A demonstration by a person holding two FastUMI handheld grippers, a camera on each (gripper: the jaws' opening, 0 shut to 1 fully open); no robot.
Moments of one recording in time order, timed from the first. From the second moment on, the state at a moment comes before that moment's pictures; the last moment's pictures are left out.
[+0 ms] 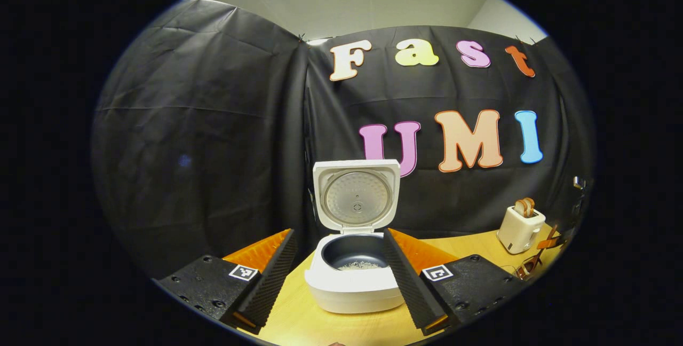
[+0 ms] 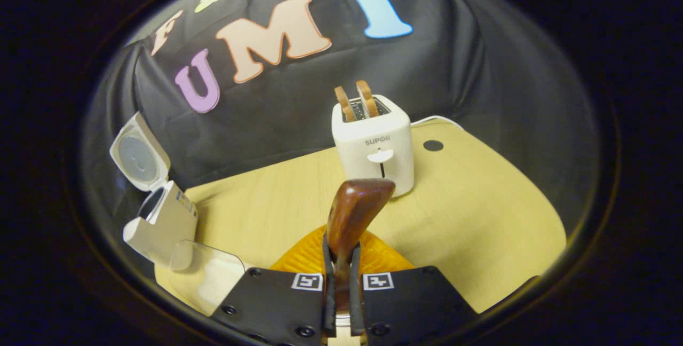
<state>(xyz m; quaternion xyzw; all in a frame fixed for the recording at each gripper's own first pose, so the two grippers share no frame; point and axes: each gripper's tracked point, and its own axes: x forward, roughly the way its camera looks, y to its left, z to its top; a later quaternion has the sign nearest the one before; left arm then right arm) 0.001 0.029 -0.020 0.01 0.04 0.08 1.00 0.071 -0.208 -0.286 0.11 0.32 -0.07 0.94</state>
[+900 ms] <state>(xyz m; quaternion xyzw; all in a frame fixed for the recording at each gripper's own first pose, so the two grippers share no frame) 0.005 0.045 -0.024 -0.02 0.04 0.07 1.00 0.072 -0.088 -0.183 0.08 0.25 0.02 0.97</state>
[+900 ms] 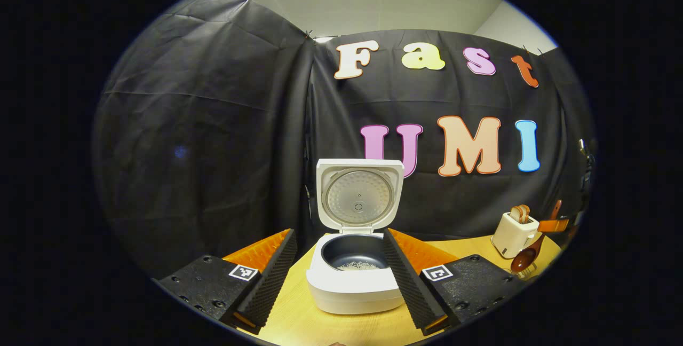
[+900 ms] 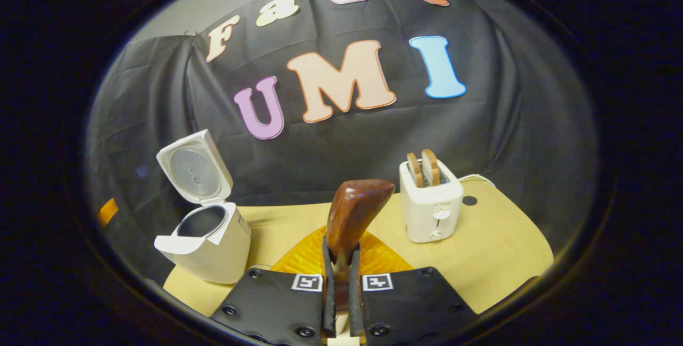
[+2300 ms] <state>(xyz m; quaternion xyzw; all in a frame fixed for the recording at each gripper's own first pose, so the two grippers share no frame) -0.016 0.095 -0.036 -0.01 0.04 0.09 0.99 0.057 0.029 -0.293 -0.14 0.26 0.05 0.95</state>
